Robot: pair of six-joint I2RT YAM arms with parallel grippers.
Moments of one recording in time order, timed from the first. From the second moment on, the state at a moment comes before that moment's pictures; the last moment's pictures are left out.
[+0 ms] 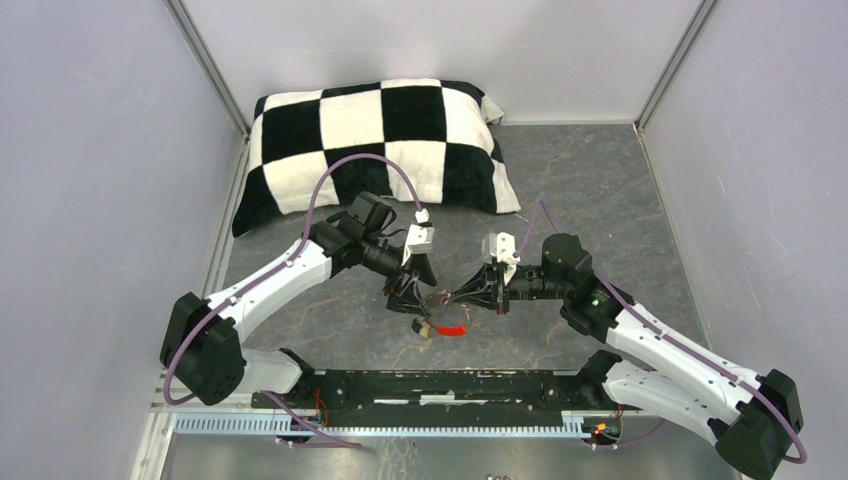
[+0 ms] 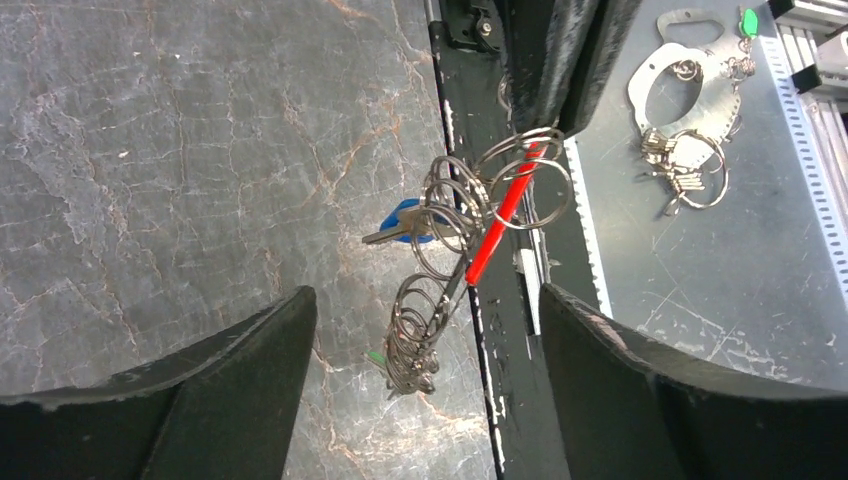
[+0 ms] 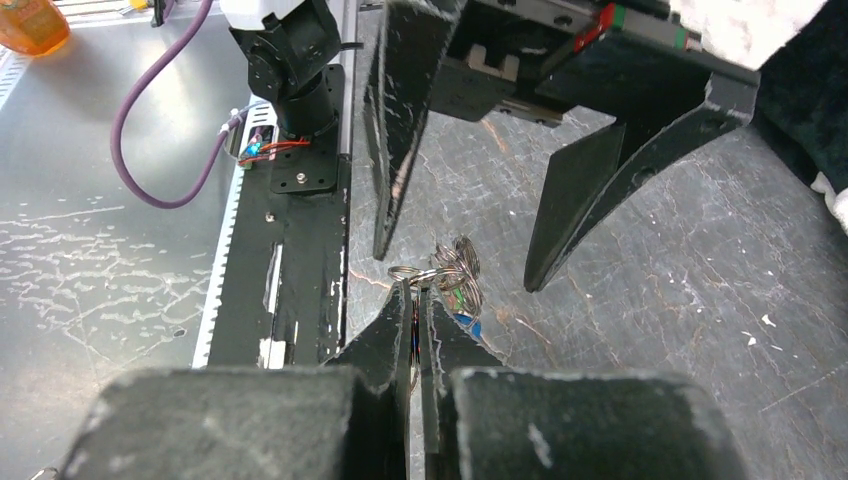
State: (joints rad) left arm -0.62 1.33 0.97 -0.58 1.05 0.53; right arm 0.76 0.86 0.61 0.07 -0.75 -0.08
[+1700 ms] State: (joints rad) left arm -0.78 1.00 1.18 -1.26 0.84 1.73; right arm 0.74 0.89 0.67 0.17 -0.80 0.02
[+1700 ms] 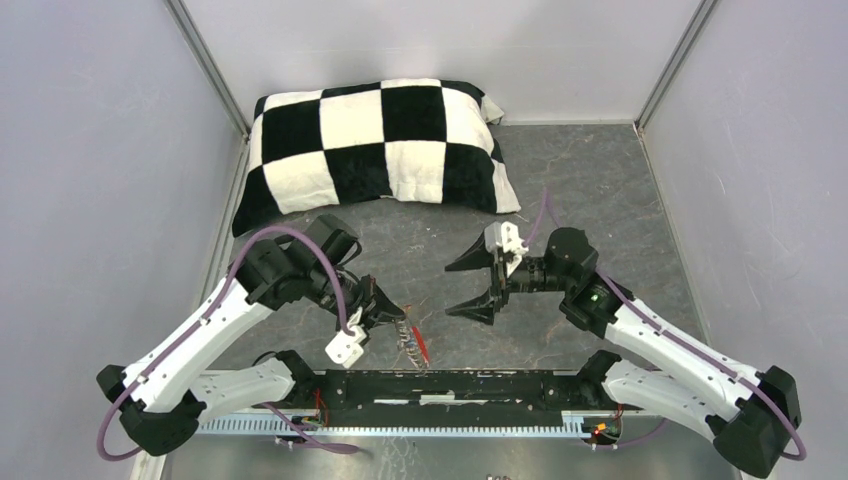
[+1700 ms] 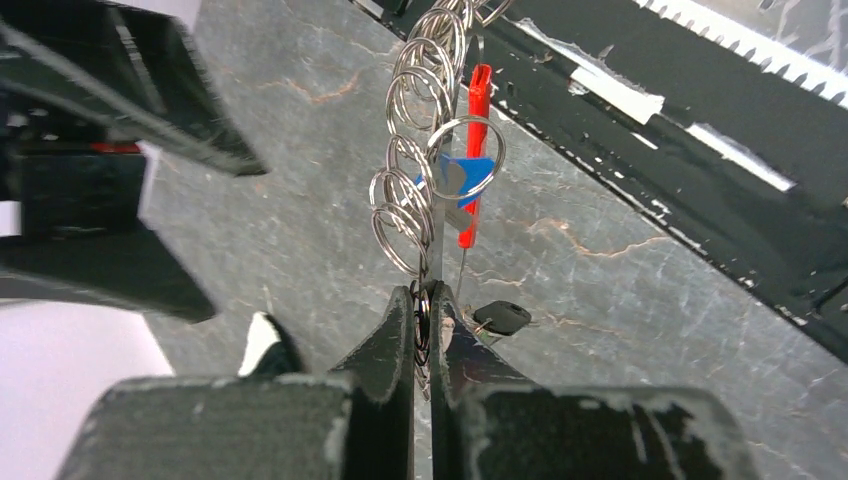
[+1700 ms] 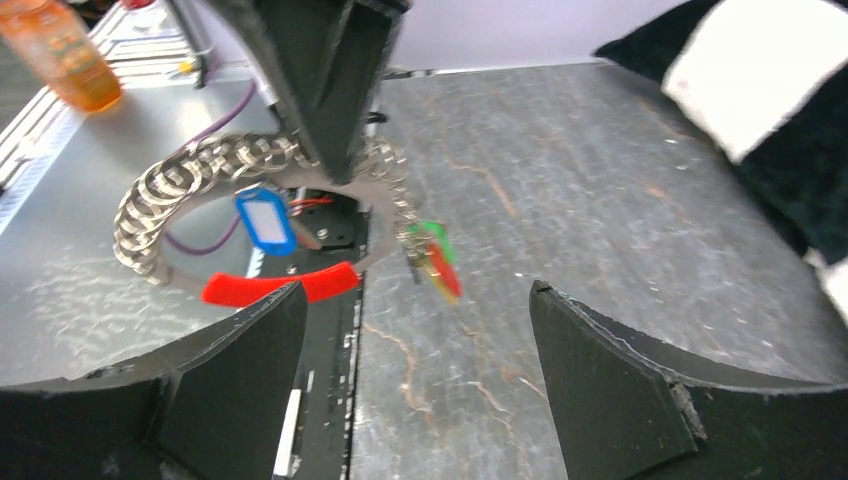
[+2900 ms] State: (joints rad) left arm -0.80 1.00 1.20 -1.24 0.87 1.81; right arm 1.03 1.12 0.54 0.71 -0.83 0.15
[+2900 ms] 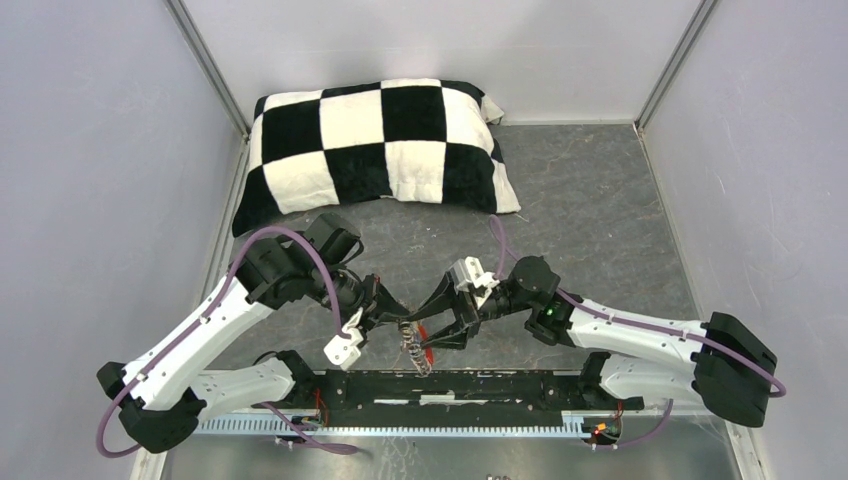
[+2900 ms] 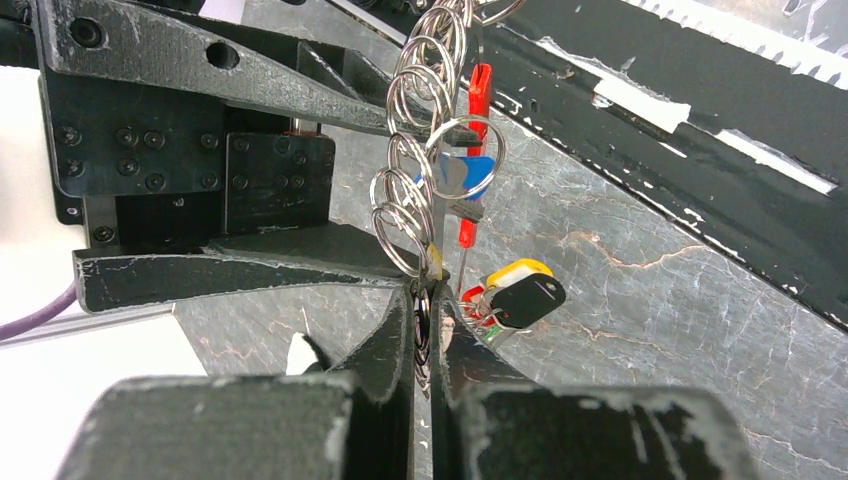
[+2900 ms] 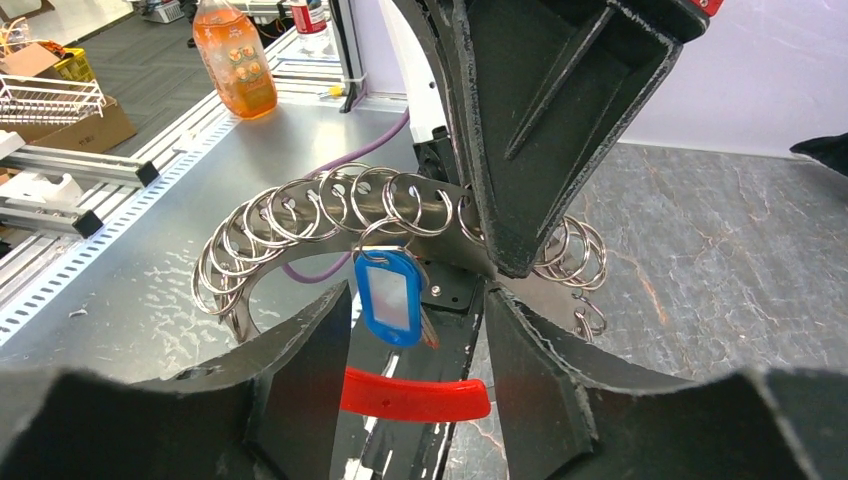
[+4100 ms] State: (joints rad) left arm -0.81 0.96 1.18 -1.22 0.86 1.78; right arm 1.05 1.03 0.64 0.31 -0.70 -0.09
